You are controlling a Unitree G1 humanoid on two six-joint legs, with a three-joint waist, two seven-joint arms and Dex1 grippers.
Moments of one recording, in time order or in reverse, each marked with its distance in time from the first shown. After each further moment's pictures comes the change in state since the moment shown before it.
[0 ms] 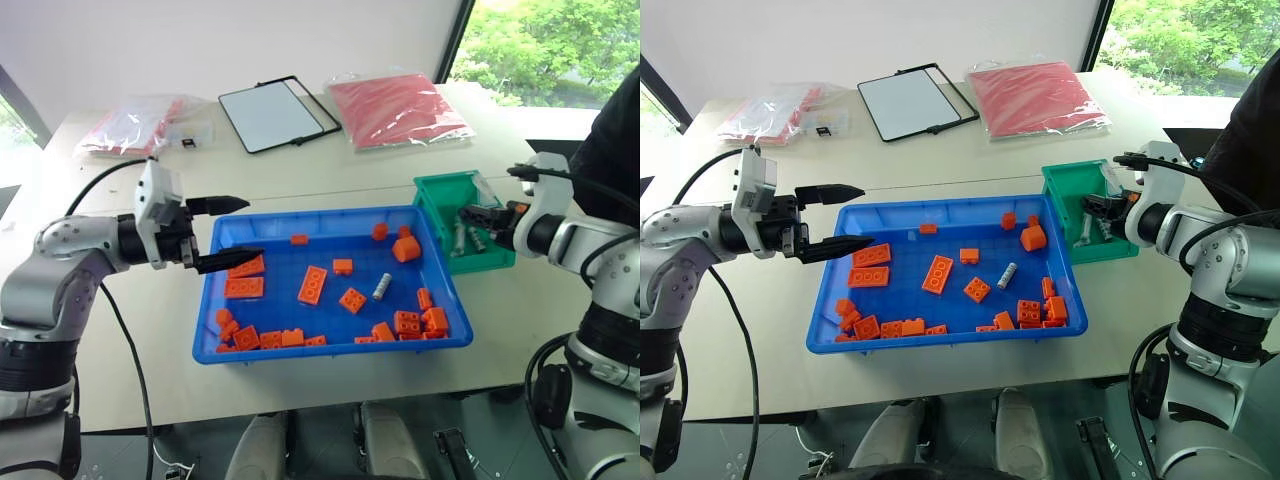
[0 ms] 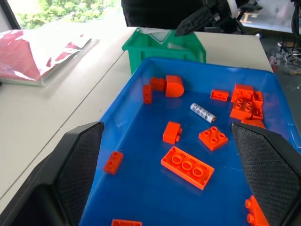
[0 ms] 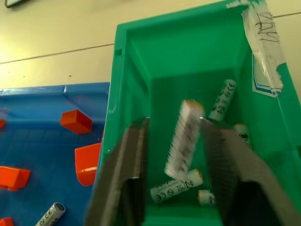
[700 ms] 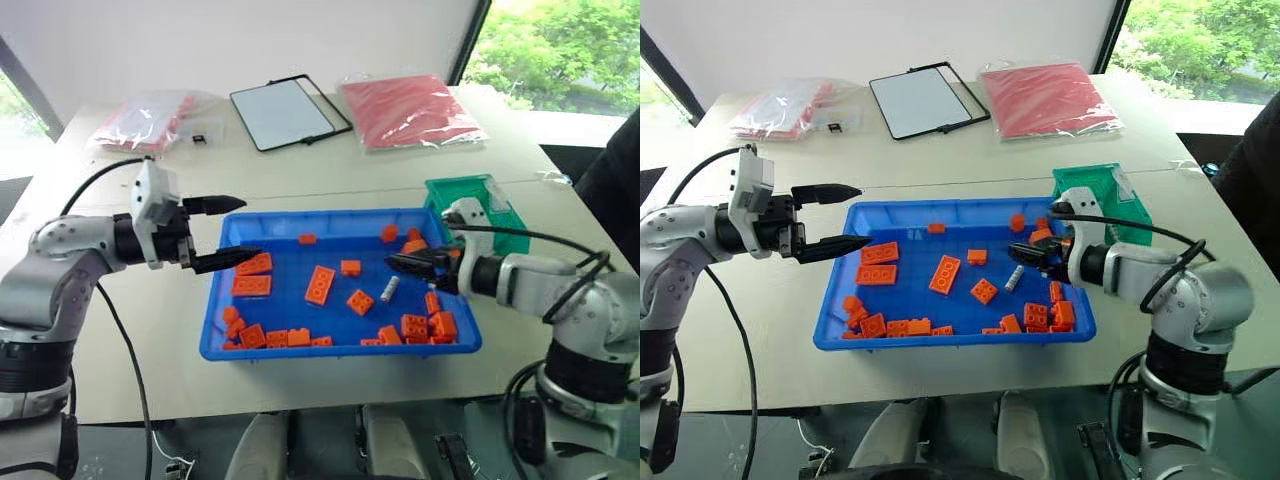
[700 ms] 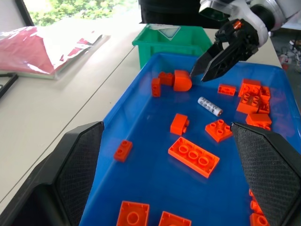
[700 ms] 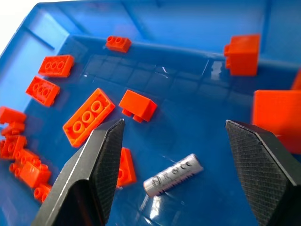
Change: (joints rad) left arm 0.023 0.013 0.012 -0.011 0.005 0.003 0.005; right arm 0.176 0.190 0.073 -0.235 0.309 0.157 -0.075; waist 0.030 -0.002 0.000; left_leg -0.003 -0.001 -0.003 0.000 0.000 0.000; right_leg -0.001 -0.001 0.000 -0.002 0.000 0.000
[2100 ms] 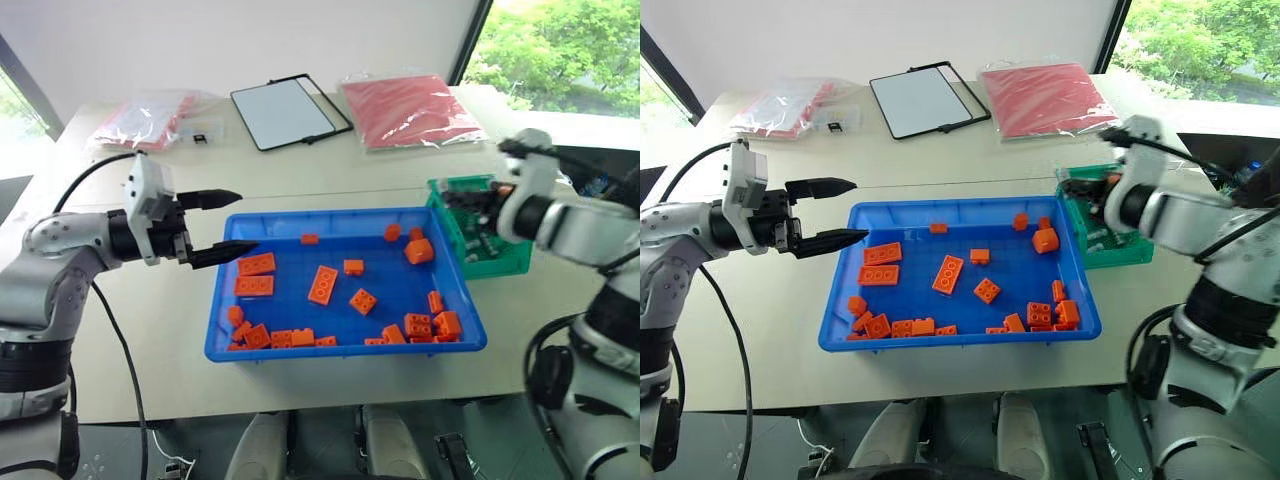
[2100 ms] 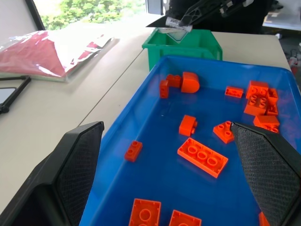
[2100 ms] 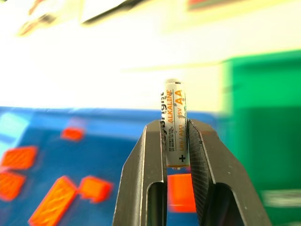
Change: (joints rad) left arm -0.020 -0.018 0.018 0.009 0.011 0.002 0.010; right arm -0.277 -0.244 -0.136 0.274 0.283 -0.041 -0.406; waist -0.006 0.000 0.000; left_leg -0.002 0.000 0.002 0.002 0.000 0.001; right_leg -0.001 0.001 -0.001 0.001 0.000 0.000
